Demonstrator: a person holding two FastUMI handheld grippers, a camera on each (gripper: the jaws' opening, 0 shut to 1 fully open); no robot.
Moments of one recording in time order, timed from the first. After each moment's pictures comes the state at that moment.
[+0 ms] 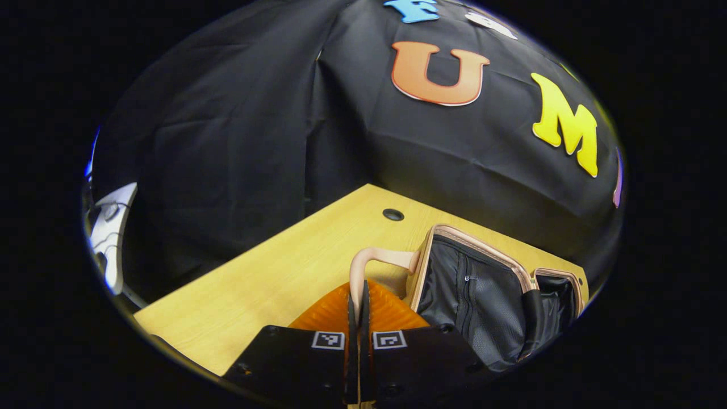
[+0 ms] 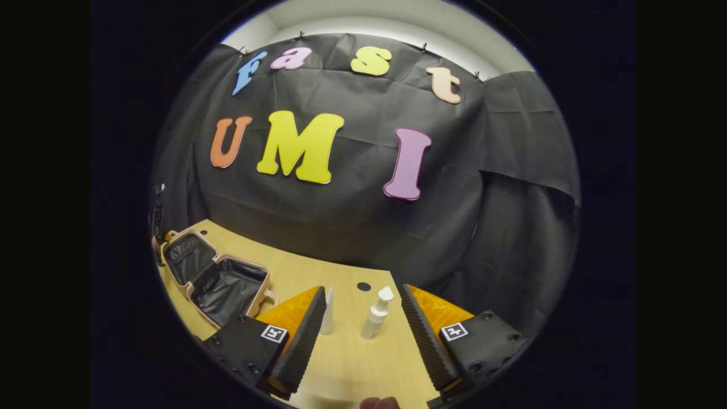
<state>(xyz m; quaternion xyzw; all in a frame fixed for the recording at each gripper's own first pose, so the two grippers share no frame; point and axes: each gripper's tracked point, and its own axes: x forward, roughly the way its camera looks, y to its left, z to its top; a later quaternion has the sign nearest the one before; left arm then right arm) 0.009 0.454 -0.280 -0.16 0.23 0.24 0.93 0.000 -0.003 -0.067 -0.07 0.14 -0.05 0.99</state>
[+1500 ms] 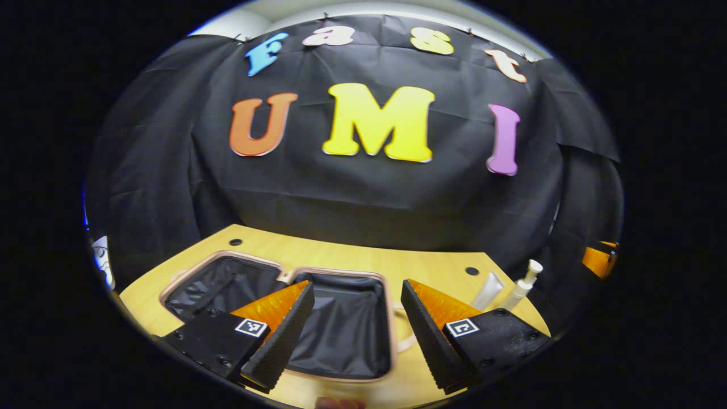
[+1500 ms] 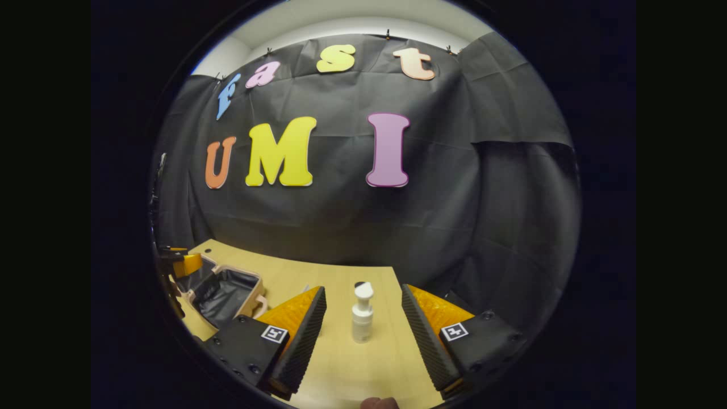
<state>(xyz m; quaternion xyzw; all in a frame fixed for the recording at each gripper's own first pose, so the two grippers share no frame) 0.028 -0.033 -0.146 -0.03 0.16 0.03 0.99 0.023 -0.107 -0.111 0.01 0.14 -0.03 0.99</state>
